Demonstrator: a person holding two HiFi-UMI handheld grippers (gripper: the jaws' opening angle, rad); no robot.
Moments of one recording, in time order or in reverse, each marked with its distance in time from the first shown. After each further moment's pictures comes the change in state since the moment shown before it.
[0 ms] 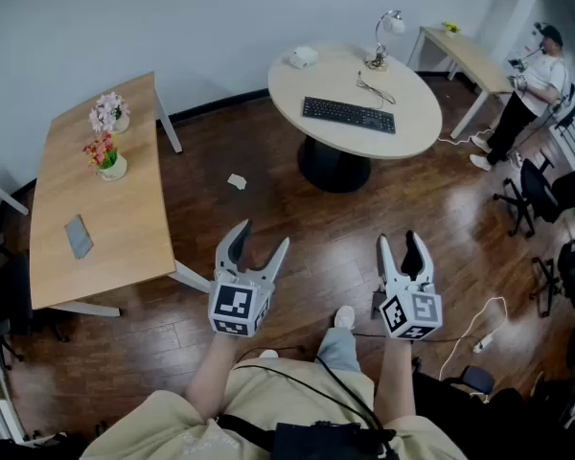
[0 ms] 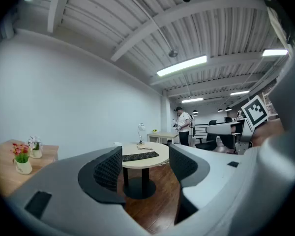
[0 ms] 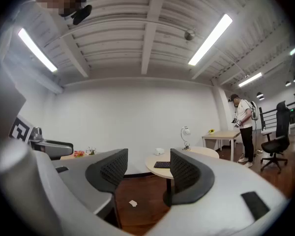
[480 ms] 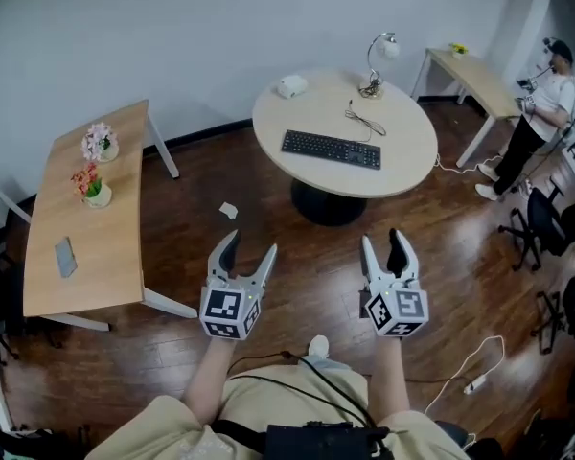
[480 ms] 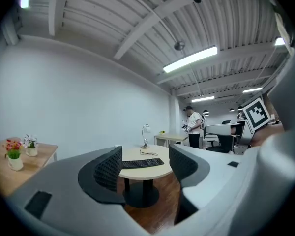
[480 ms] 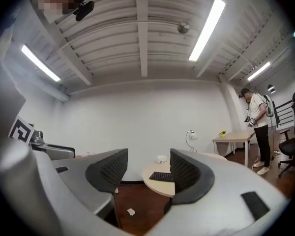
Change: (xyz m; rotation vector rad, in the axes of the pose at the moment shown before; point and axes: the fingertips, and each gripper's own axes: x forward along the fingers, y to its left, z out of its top) left arm 0.152 -0.046 0.016 -0.042 -0.005 0.124; right arm 0.108 -0.133 0.030 0.006 -0.034 0.124
